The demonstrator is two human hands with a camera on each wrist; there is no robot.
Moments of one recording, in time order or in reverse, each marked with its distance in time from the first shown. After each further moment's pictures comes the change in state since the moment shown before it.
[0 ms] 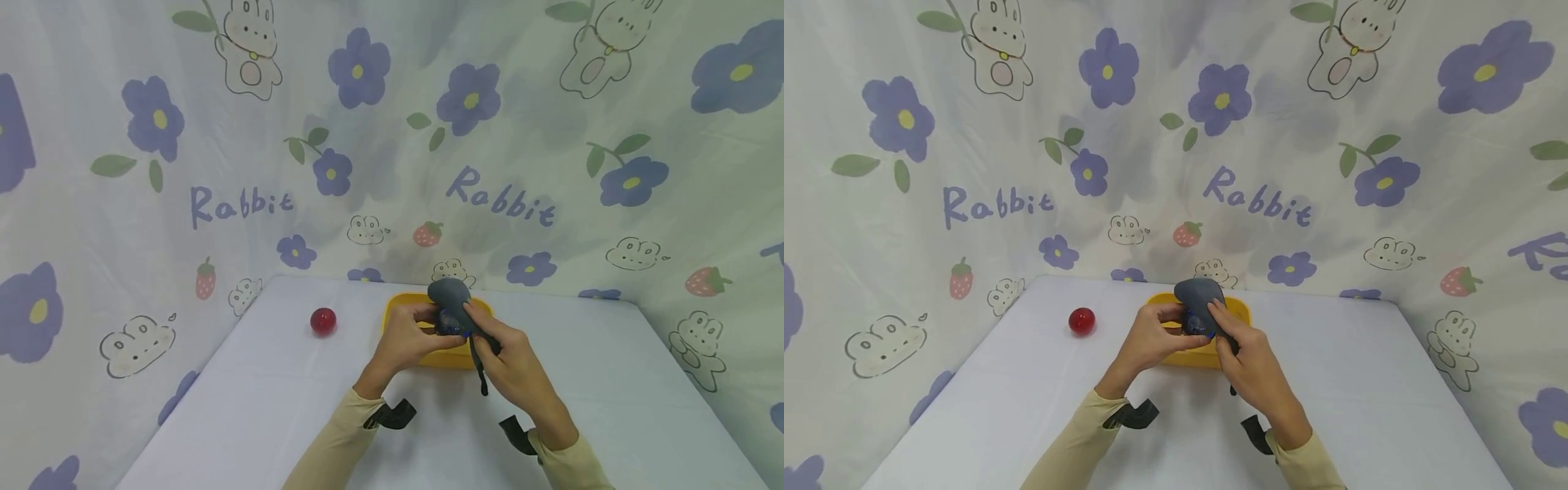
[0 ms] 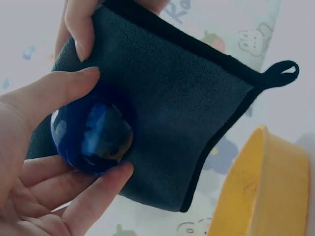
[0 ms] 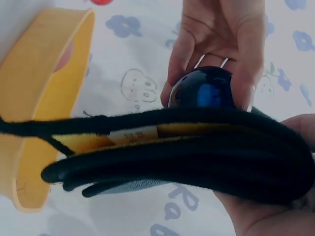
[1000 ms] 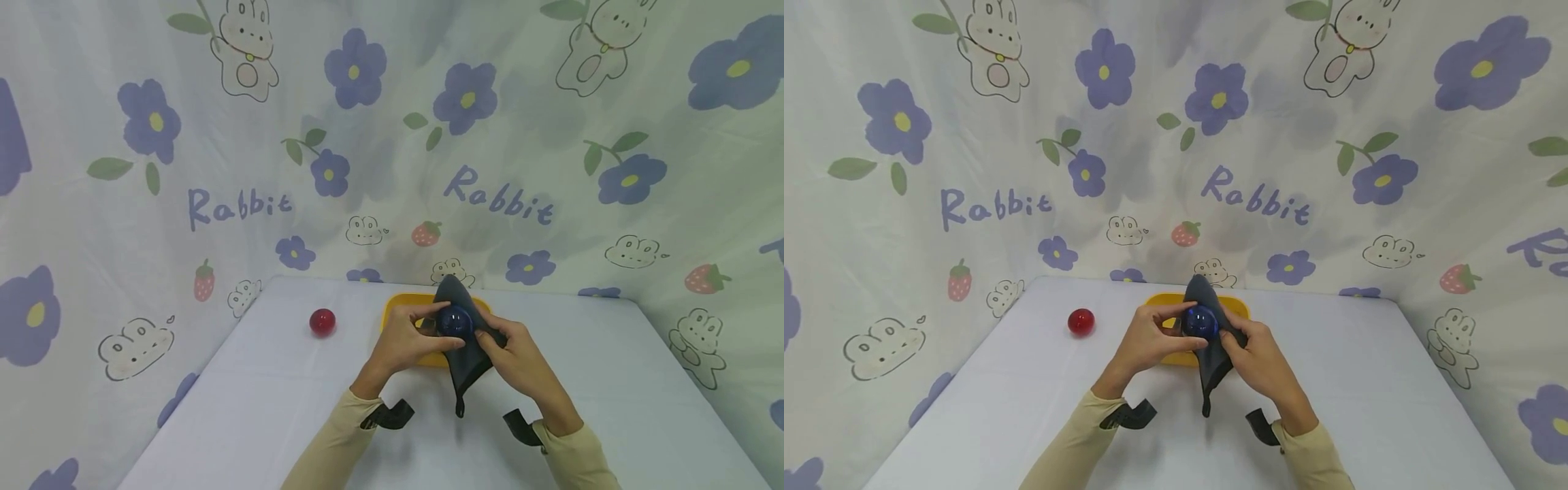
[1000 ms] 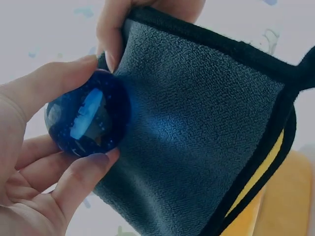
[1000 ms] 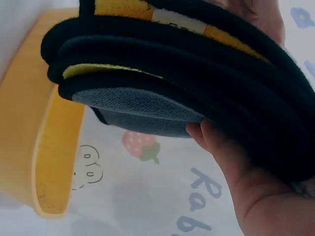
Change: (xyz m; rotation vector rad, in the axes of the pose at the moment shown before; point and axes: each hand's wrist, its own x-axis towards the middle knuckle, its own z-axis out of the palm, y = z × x) left_hand -0.001 0.006 -0.002 -0.102 -0.042 -0.002; right_hand 0.008 0.025 -0.010 0.204 -0.121 0.147
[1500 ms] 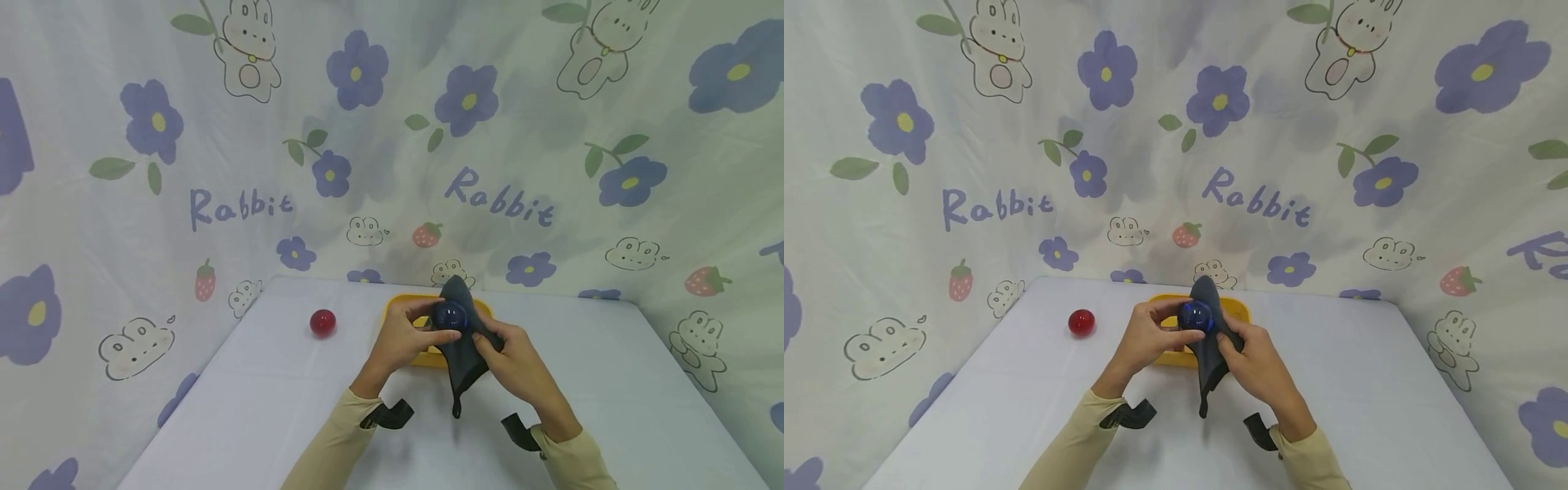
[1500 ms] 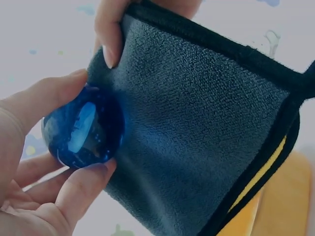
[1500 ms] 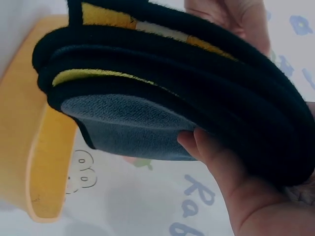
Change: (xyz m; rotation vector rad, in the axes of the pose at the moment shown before) left_hand 0.001 -0.006 -0.004 -0.074 0.046 -0.068; right_hand -0.004 -0.009 0.006 -0.083 0.032 0.041
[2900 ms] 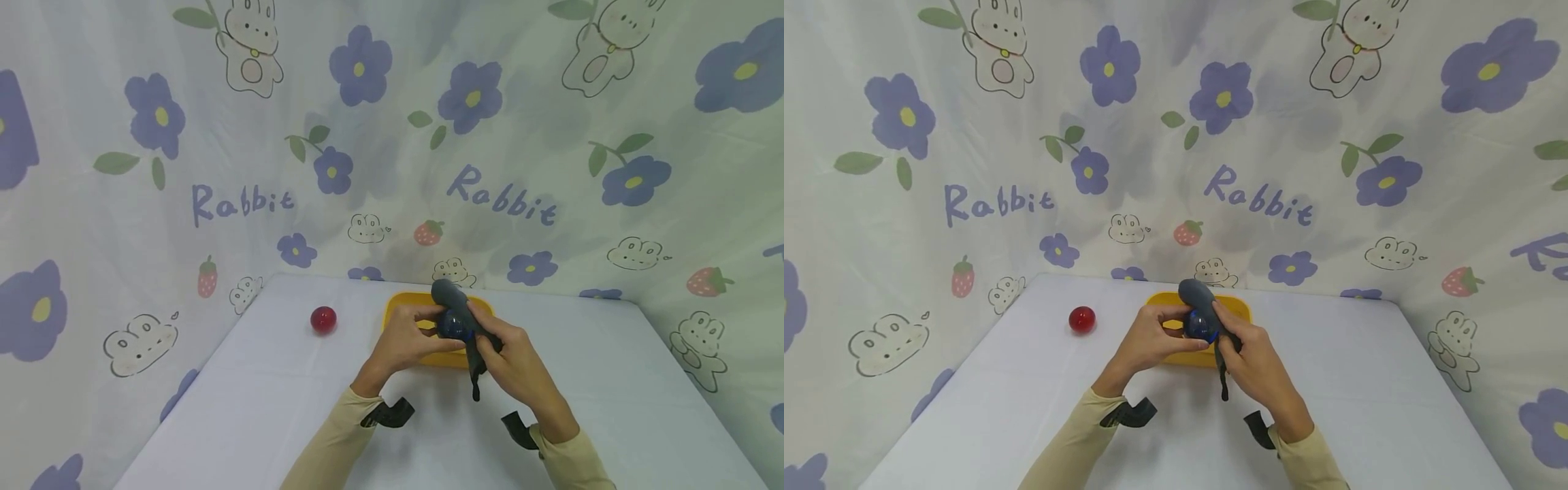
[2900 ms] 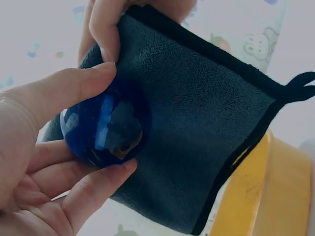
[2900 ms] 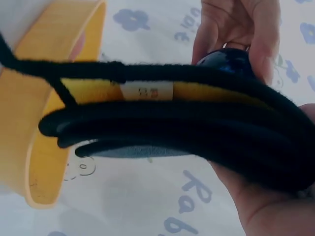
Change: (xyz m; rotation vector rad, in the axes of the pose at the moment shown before) left_hand -0.003 0.004 0.002 0.157 -0.077 0.037; right_hand -0.002 -0.002 0.005 -0.110 0.066 -0.157
